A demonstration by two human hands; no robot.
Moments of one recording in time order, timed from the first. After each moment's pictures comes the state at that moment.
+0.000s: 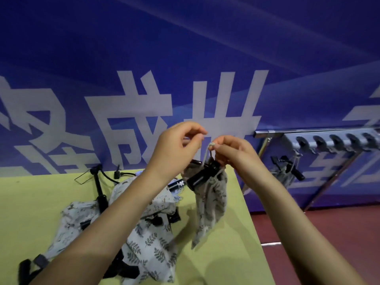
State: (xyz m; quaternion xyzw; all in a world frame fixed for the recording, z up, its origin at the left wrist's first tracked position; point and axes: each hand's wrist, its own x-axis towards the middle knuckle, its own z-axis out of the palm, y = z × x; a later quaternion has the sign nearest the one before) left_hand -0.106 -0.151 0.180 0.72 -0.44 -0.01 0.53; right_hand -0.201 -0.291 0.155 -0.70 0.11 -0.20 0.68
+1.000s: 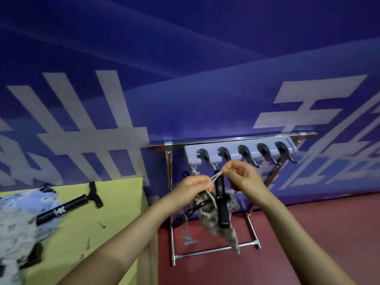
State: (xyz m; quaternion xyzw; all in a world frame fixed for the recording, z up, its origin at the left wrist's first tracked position) left_hand -0.261 -0.576 0.036 0.62 -0.46 -0.39 0.51; right_hand -0.385 -0.716 0.059 -0.71 0.20 -0.20 0.65
